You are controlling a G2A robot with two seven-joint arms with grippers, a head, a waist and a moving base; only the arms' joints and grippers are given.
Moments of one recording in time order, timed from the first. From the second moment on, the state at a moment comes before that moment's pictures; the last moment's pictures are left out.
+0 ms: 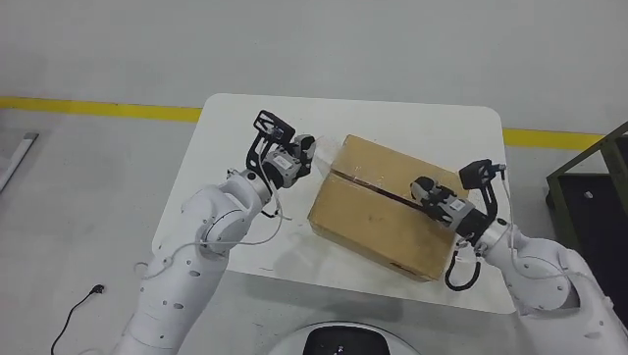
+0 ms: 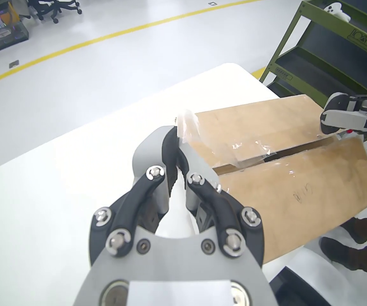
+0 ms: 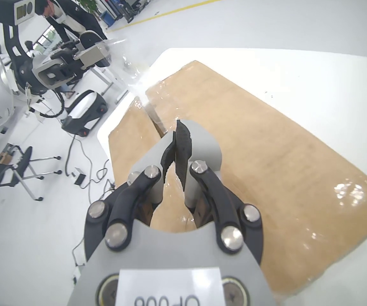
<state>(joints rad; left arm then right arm) 0.96 -1.32 -1.17 -1.62 1.03 -0.31 -0.45 -1.43 -1.02 1.55 -1.90 -0.47 -0.30 0.58</state>
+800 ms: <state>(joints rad) 0.96 -1.31 -1.16 -1.60 0.99 -0.32 -0.47 -1.24 -1.04 1.43 -1.79 -0.35 -0.20 0.67</state>
